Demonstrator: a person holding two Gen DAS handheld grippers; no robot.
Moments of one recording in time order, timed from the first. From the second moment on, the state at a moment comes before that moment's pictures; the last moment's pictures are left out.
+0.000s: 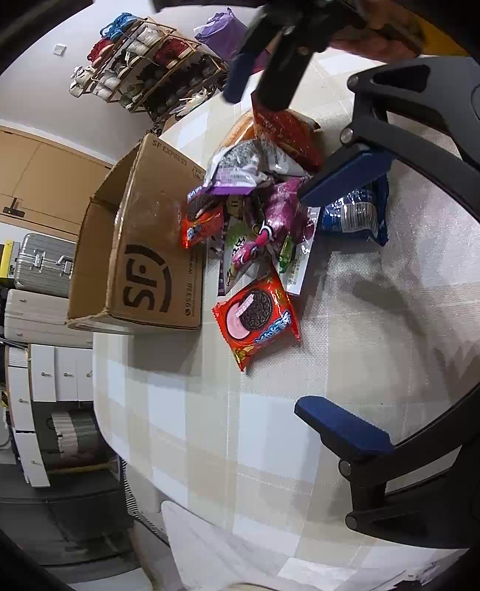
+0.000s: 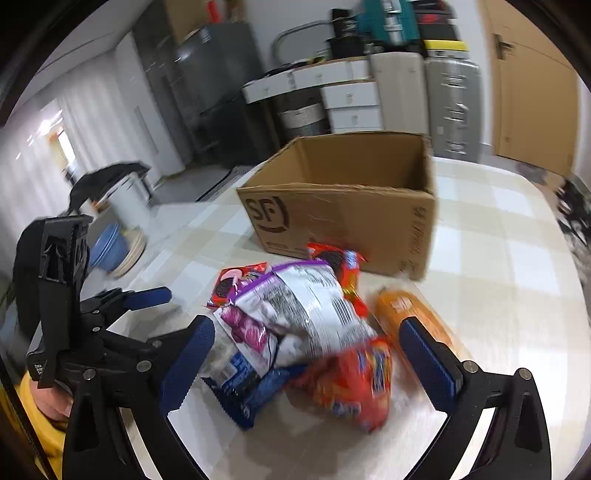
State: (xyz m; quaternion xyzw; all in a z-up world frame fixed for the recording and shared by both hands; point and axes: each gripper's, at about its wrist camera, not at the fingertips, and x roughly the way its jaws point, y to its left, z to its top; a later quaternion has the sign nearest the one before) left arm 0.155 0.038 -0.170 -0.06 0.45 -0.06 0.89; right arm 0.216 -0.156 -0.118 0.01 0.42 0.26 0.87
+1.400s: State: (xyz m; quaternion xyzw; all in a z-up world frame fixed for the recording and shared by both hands) left arm 0.151 0.025 -0.164 -0.04 0.46 -0.05 0.89; right arm 0.210 -0.215 -0.104 0.13 0.38 0.31 0.86
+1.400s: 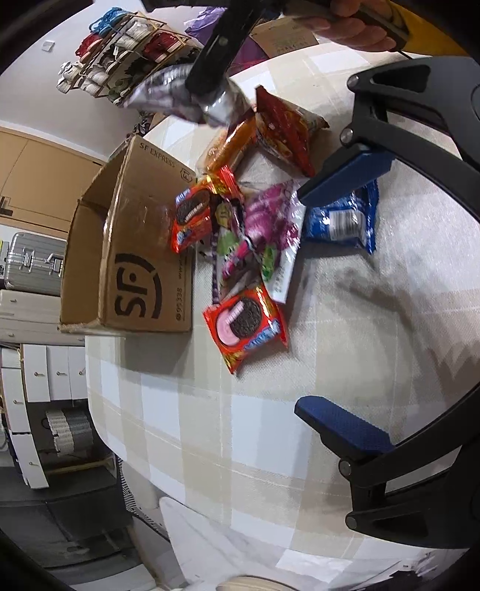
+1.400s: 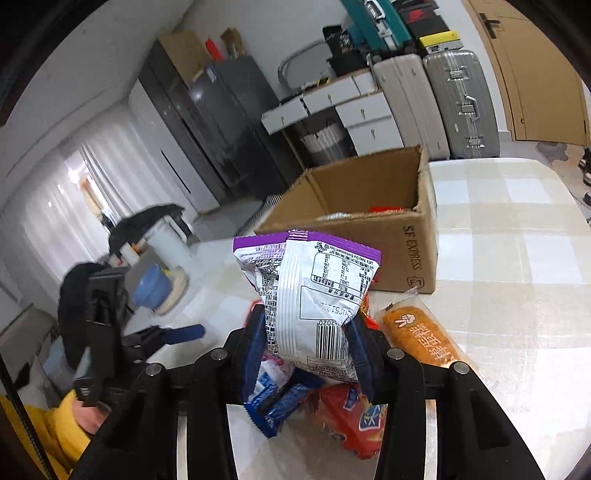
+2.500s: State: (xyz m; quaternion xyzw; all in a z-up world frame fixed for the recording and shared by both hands) left arm 0.190 -0.013 -0.166 -0.04 0.45 -0.11 0.88; right arm 0.159 -0.260 -0.109 0.20 0.36 0.28 0.87
